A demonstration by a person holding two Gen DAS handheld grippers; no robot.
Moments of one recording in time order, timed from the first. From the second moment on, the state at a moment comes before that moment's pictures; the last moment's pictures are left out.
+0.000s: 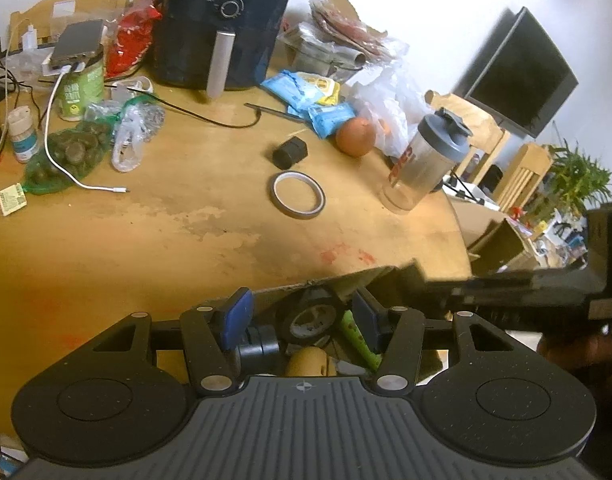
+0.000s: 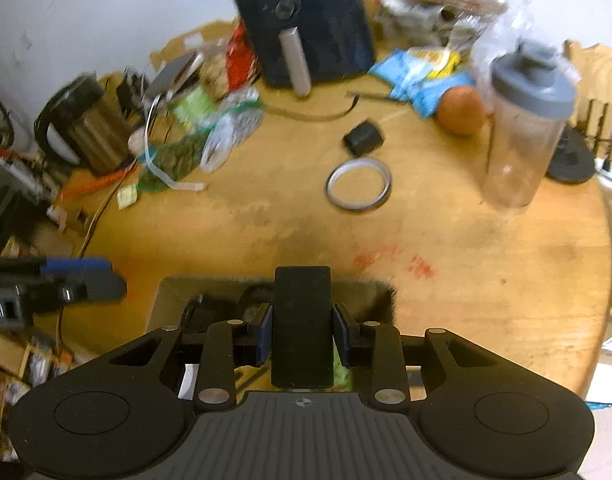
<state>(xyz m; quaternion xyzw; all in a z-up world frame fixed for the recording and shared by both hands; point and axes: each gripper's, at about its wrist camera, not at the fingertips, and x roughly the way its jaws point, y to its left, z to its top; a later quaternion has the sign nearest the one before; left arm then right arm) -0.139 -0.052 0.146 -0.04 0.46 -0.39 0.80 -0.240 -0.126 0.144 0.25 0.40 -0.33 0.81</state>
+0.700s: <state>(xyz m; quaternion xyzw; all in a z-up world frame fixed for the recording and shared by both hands) -0.131 -0.051 0.156 -0.04 0.47 -0.36 0.80 -0.226 -0.168 0.161 0.18 0.45 -0.35 0.80</state>
